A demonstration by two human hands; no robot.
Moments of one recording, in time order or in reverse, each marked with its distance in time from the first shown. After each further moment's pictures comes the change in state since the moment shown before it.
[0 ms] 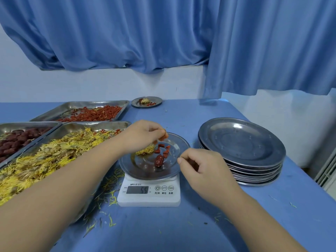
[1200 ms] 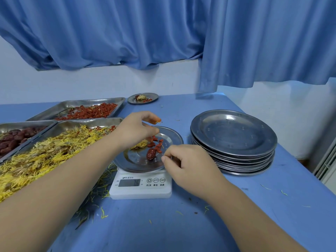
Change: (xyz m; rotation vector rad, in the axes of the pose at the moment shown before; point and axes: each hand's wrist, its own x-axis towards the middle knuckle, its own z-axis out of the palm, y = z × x) left_hand -0.002 0.008 0.015 -0.184 0.142 -0.039; right_hand 0.000 -0.004 0.005 -0.028 -0.097 -0.049
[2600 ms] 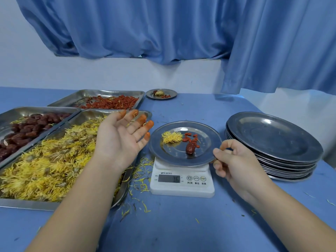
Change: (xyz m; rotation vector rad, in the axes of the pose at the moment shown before) left_hand -0.073 -0.048 -0.063 -1.357 0.239 -0.222; right_hand 0.010 0.006 0.028 0.955 0.215 0.661
